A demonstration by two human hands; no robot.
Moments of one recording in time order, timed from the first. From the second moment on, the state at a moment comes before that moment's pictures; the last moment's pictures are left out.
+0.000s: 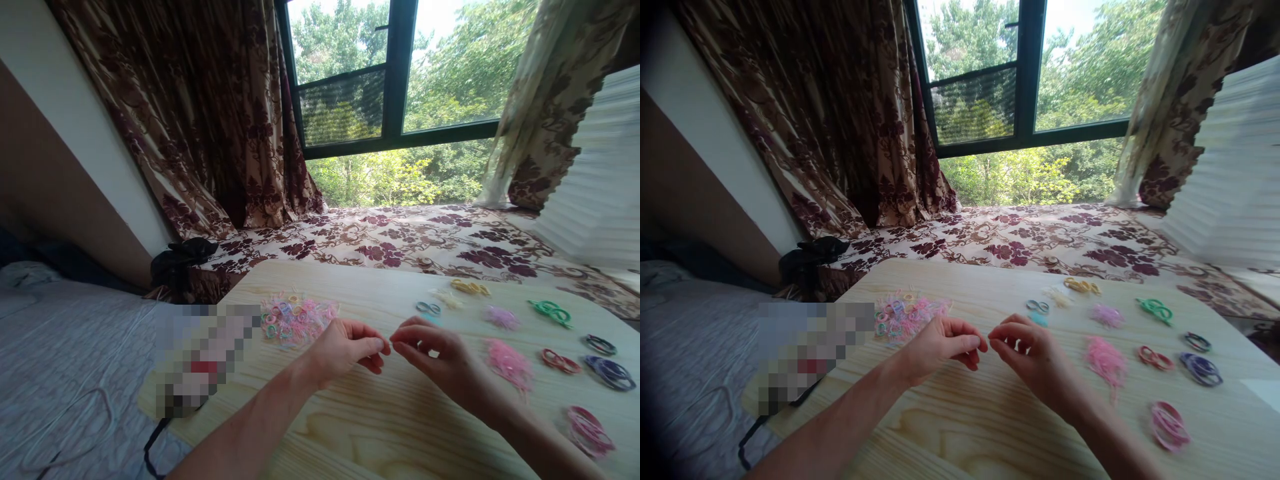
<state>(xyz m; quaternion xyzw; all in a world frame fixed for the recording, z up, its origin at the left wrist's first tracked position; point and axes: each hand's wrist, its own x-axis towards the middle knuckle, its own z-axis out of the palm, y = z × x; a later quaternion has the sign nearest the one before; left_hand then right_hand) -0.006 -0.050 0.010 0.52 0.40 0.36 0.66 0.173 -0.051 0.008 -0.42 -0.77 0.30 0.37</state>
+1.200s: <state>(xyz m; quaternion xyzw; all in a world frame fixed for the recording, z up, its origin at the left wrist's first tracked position) -0.003 -0.045 0.006 0.49 0.47 0.44 0.58 0.274 0.010 -0.002 -0.71 -0.66 -0.09 0.23</state>
